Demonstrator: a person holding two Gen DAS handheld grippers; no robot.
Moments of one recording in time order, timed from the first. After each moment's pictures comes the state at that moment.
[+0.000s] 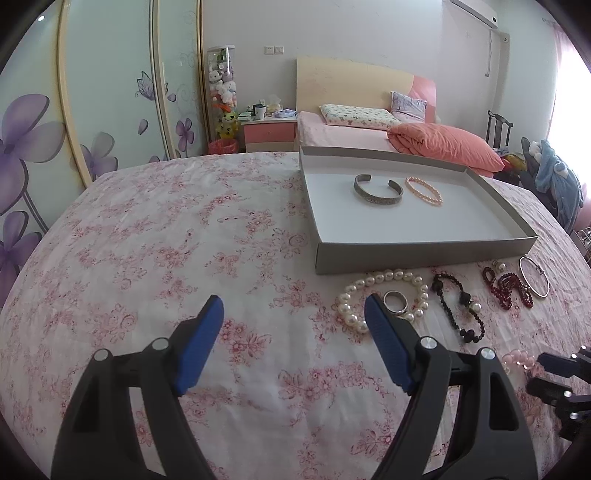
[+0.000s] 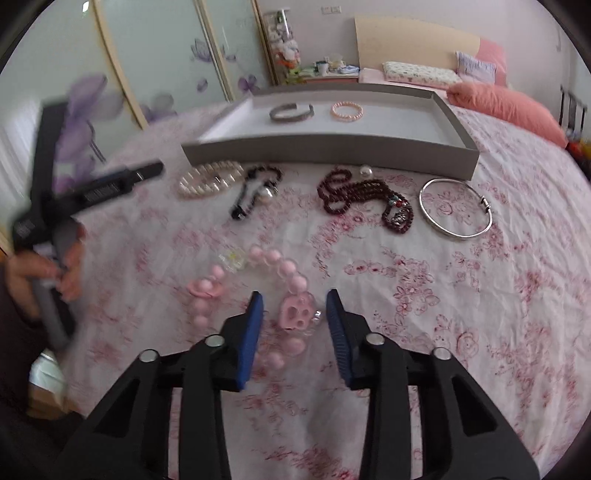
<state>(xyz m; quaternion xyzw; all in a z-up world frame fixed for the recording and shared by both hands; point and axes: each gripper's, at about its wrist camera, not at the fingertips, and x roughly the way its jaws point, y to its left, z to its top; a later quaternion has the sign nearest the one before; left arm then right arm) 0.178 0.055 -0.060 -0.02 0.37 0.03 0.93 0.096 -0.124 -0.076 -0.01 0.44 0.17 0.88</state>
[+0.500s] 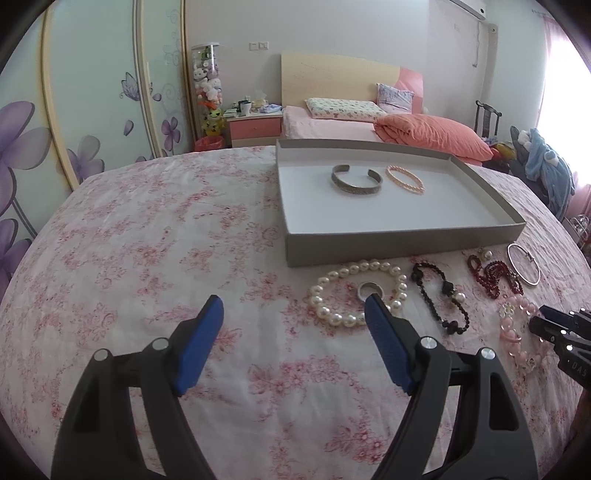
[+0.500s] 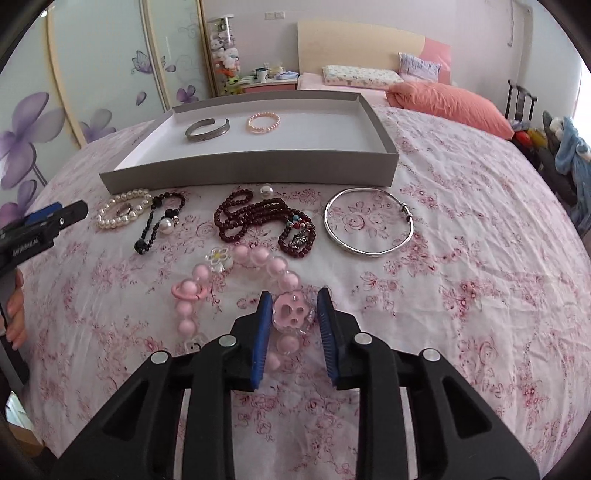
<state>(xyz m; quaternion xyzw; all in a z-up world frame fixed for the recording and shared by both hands) 0.181 0.035 -0.064 0.00 0.38 0.01 0.92 0.115 -0.162 -0.082 -0.01 0.43 0.06 0.90</state>
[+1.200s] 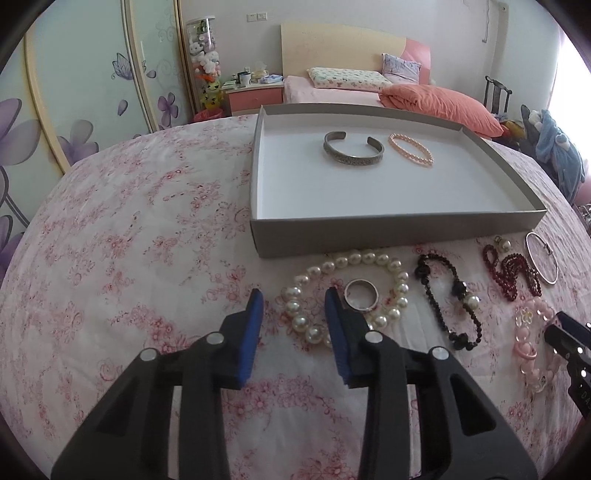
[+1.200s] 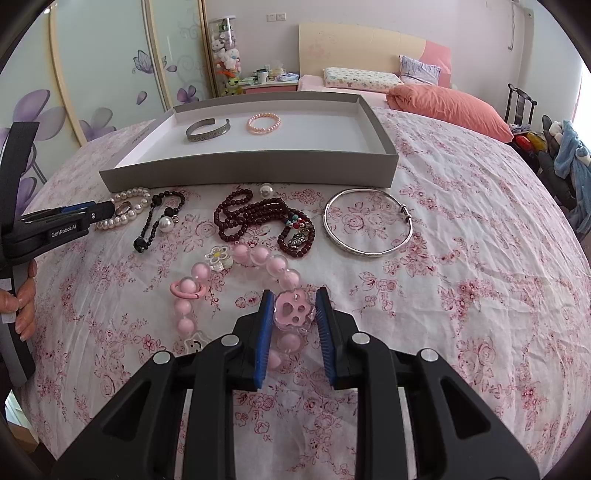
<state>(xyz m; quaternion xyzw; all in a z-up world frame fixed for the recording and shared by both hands) 0.213 0.017 -0.085 0.00 0.44 0.02 0.90 0.114 -0.161 -0.081 -0.01 0.43 0.06 0.90</state>
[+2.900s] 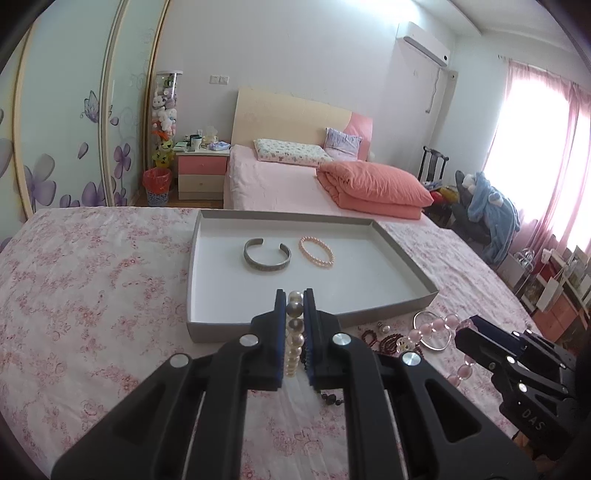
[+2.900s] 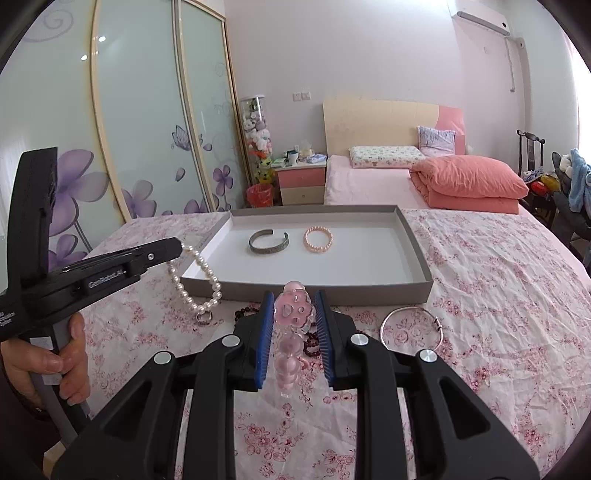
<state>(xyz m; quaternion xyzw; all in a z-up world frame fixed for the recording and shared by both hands) 0.185 -0.003 -0.001 -0.07 0.30 -0.10 0.95 0.101 -0.128 -0.004 0.03 0.27 0.11 0.96</state>
